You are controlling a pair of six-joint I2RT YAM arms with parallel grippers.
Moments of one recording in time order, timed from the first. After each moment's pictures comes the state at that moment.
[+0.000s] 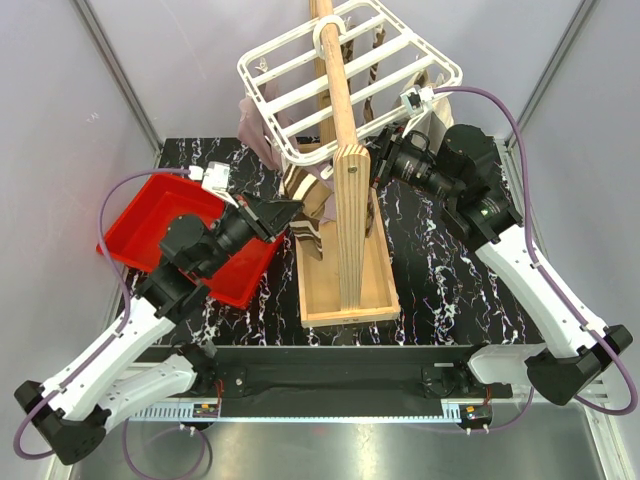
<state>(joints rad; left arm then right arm) -0.69 0.84 0.91 0.06 0.10 -0.71 0.57 1.28 1.50 -0.15 -0.45 0.59</state>
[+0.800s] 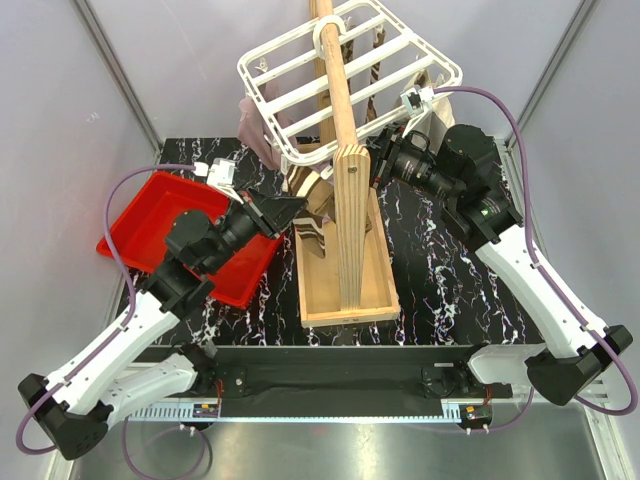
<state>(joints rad) -0.69 0.87 0.92 0.08 0.10 -0.71 0.57 1.28 1.50 -0.15 -0.45 0.59</state>
